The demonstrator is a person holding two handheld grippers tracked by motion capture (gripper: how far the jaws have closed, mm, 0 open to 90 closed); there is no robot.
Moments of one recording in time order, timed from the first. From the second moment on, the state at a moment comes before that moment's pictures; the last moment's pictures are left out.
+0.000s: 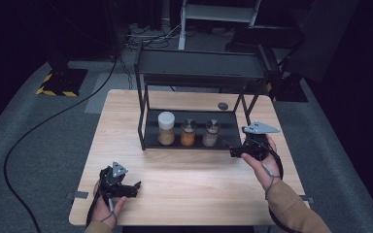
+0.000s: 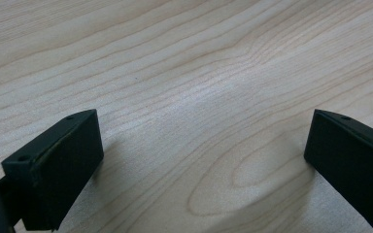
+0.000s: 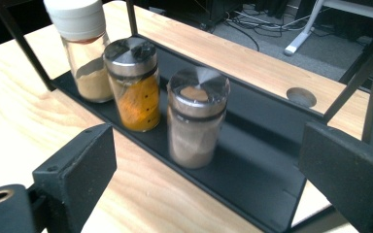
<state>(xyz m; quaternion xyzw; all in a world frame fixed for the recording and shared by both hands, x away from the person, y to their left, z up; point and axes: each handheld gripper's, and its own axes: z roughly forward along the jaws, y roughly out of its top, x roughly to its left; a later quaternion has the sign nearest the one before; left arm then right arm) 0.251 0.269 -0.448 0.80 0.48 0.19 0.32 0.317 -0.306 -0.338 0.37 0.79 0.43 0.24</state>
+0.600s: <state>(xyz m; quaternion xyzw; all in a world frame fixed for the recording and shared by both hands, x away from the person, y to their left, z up) 0.251 0.269 -0.448 0.80 0.48 0.19 0.32 0.291 -0.329 -0.359 0.37 0.79 0.44 0.21</state>
